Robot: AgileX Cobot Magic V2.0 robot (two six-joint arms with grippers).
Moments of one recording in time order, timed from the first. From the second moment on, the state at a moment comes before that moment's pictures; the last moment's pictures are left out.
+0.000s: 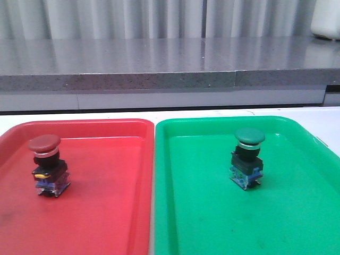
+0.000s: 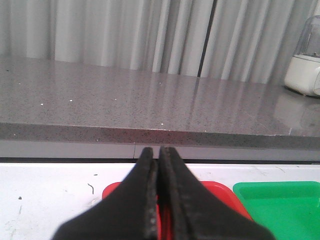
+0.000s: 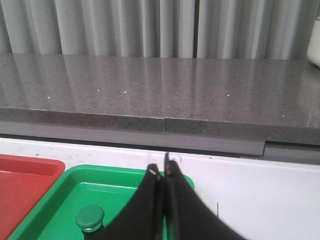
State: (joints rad) left arm -0.17 0.01 -0.31 -0.03 0.35 -0.14; right arm 0.20 0.16 -0.30 0.03 0.21 0.05
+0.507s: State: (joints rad) left arm -0.15 -0.01 -0.23 -0.03 0.32 -0.14; right arm 0.20 0.16 -0.30 0.03 0.21 0.05
